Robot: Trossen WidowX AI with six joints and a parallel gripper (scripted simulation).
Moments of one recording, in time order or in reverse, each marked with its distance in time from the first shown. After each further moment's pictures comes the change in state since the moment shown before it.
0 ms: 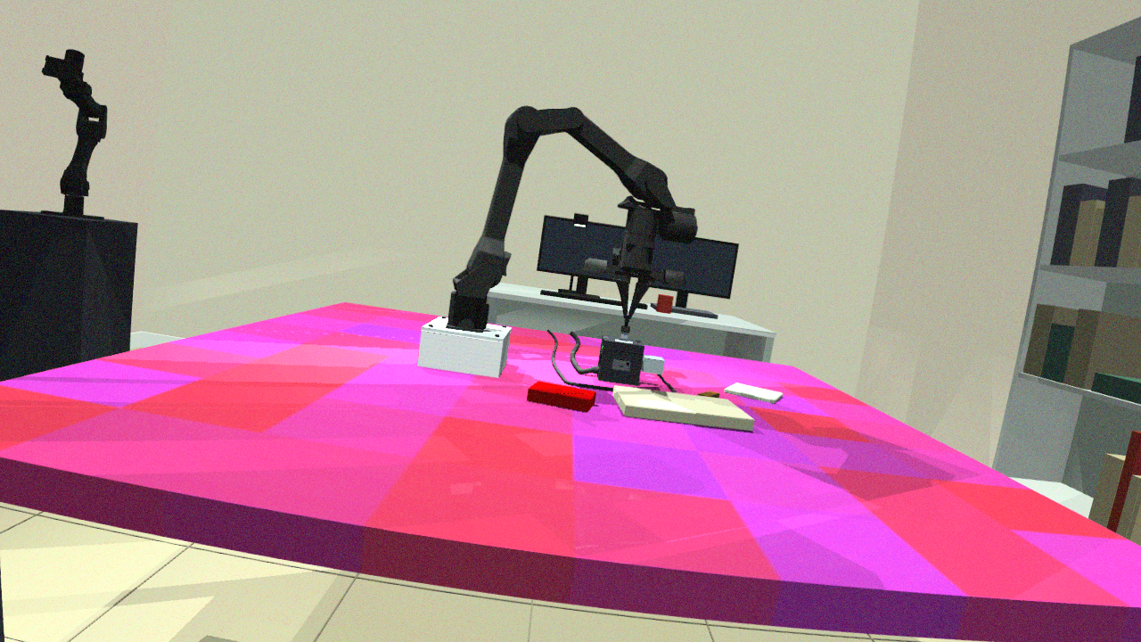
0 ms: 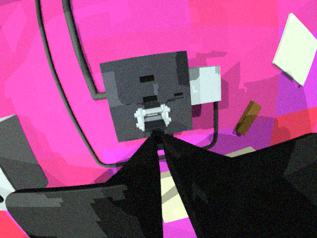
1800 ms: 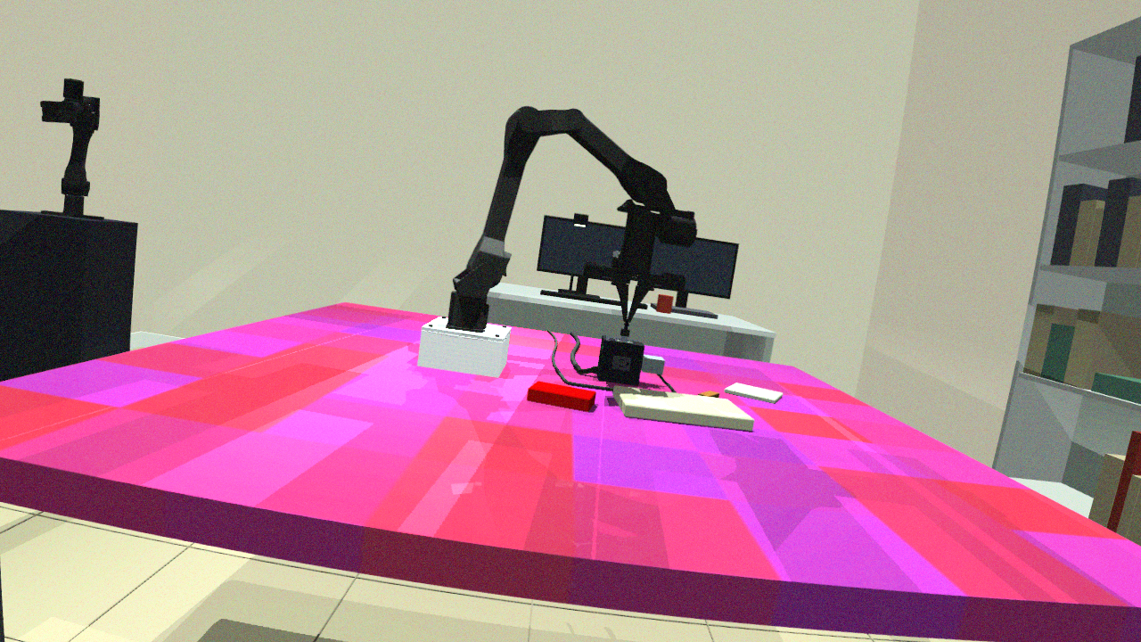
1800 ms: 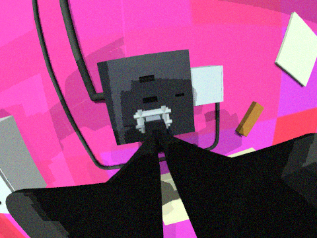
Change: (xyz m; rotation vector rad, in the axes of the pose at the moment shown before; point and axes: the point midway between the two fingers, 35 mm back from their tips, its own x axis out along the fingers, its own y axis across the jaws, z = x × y) arm 0.006 0.000 0.000 0.000 0.002 -0.001
